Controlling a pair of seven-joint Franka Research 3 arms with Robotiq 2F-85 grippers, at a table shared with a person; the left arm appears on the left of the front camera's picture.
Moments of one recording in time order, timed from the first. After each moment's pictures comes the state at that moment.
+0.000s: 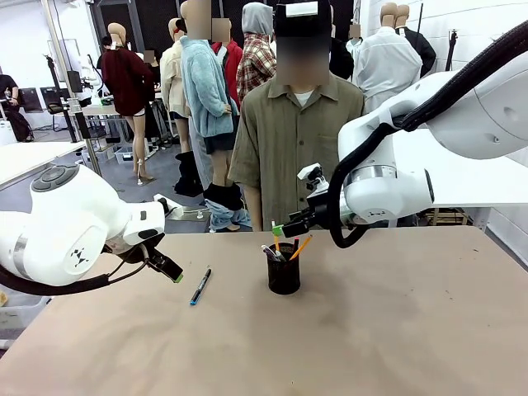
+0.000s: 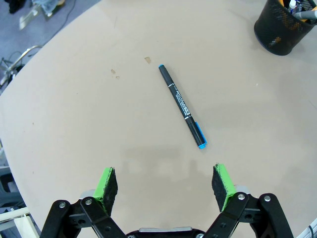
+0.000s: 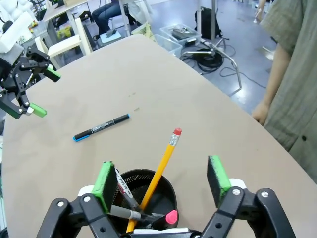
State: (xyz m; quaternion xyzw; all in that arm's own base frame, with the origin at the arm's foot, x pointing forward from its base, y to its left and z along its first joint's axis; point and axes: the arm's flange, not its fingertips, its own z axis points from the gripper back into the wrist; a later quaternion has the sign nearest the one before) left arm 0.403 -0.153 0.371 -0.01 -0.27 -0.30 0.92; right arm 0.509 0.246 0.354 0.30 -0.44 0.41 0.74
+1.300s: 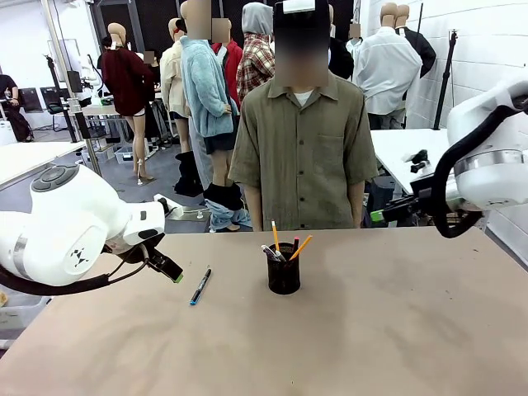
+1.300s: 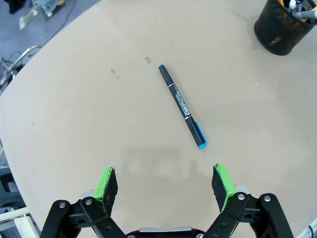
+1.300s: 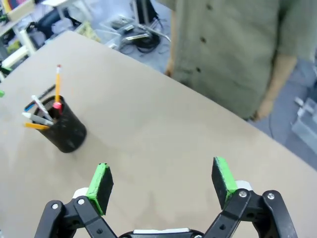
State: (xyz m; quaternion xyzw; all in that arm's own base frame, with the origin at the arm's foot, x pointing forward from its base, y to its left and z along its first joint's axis) left arm 0.403 -0.153 0.371 -0.01 -0.27 -0.30 0.92; right arm 0.497 0.018 0.386 0.21 -0.44 0.30 0.82
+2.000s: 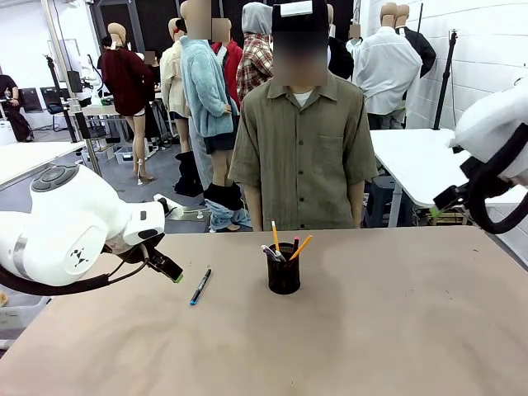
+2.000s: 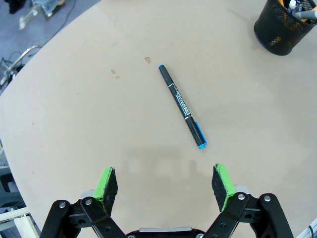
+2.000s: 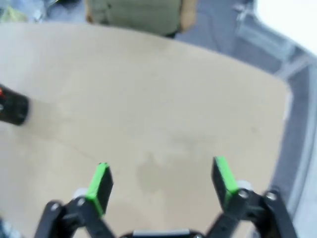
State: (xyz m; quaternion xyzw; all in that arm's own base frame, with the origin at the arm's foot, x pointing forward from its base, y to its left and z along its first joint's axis) left arm 0.403 -0.153 0.371 -0.01 -0.27 -0.30 0.92; right arm 0.473 -0.049 0.460 0.06 -0.30 0.17 0.94
